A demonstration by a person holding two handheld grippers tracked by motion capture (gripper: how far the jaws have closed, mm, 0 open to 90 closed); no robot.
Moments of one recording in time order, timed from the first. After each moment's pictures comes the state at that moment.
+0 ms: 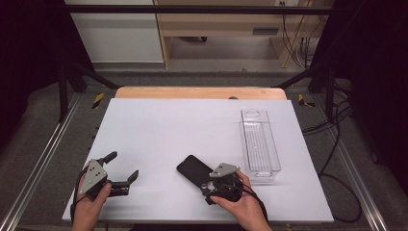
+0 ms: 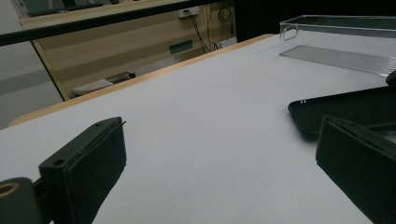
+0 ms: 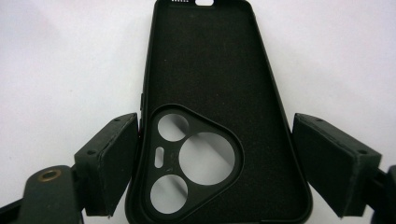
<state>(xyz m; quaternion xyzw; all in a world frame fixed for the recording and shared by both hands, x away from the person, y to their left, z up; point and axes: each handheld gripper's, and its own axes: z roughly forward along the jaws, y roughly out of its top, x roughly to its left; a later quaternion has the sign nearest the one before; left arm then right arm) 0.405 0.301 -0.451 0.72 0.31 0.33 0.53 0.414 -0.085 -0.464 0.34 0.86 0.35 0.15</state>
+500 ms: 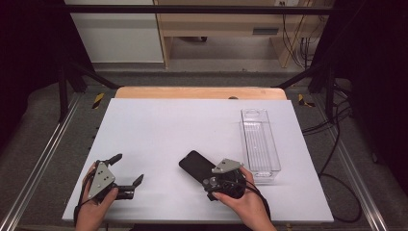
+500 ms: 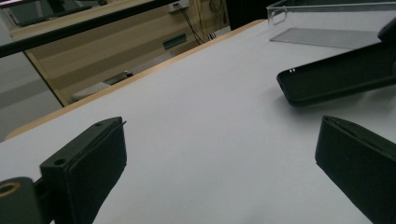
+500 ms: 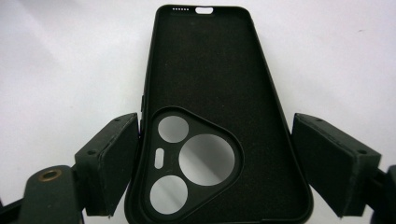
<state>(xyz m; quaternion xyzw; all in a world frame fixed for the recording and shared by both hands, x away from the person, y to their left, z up) 0.398 0.279 -0.451 0.75 0.27 0.34 0.49 0.416 -0.090 -0.442 0.34 0.85 0.36 0.17</state>
